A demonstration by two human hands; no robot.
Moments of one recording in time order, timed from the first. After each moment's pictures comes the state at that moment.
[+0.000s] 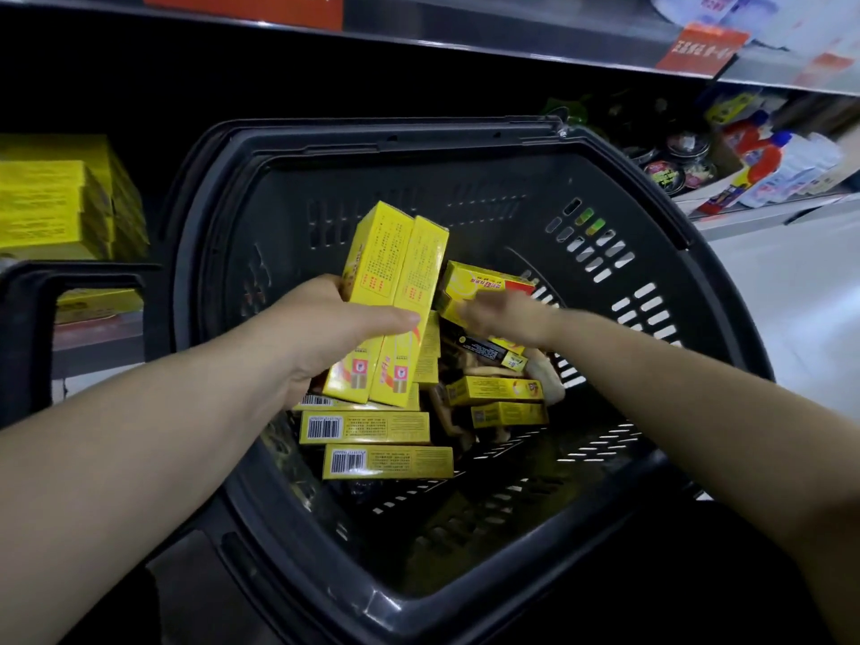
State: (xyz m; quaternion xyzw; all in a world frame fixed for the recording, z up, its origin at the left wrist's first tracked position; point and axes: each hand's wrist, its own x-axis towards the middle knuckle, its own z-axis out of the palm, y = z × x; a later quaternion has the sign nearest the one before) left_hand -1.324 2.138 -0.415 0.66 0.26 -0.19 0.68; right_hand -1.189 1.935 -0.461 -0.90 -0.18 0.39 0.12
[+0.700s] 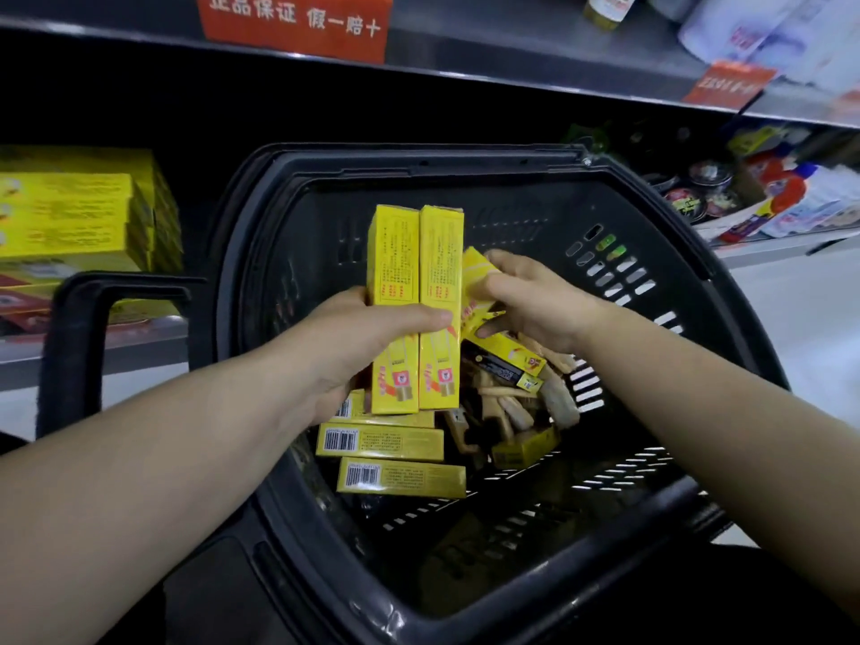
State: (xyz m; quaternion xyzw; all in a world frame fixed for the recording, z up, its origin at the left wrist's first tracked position) left_hand -1.323 2.138 -0.410 0.56 0.25 -0.17 0.77; right_hand -1.199 1.973 -0.412 -0.77 -0.12 0.40 0.48
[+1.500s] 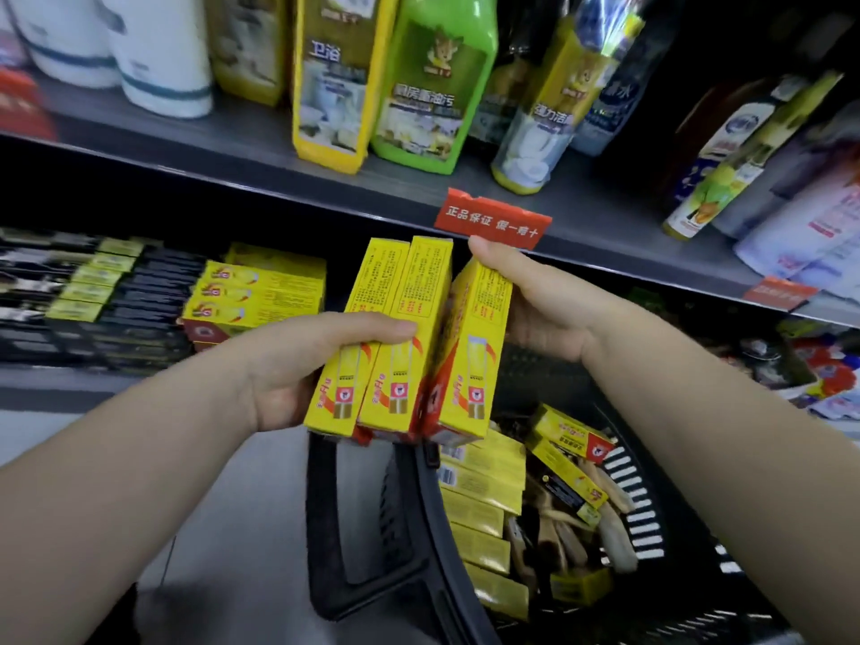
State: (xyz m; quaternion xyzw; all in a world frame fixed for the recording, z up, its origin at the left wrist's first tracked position) left_hand -1.398 2.283 -0.355 0.53 0.20 -0.10 0.82; right_hand -1.239 2.139 -0.305 -0.74 -0.16 0.43 0.48
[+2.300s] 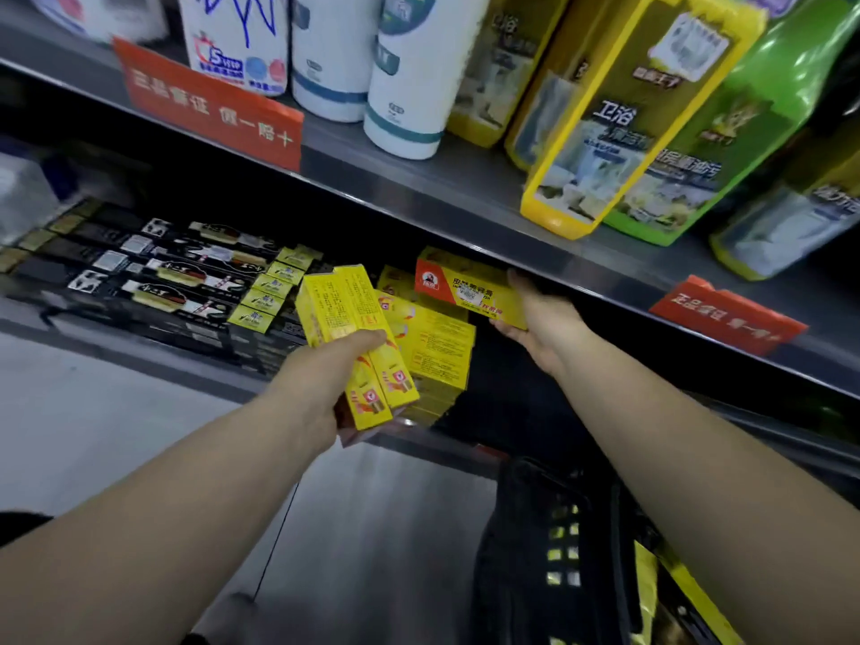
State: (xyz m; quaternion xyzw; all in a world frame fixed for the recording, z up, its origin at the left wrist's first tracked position) left_hand -1.421 2.396 -0.432 0.32 0.49 0.12 0.80; right_hand -1.203 2.322 -0.424 -0.76 -0.04 0.32 0.57
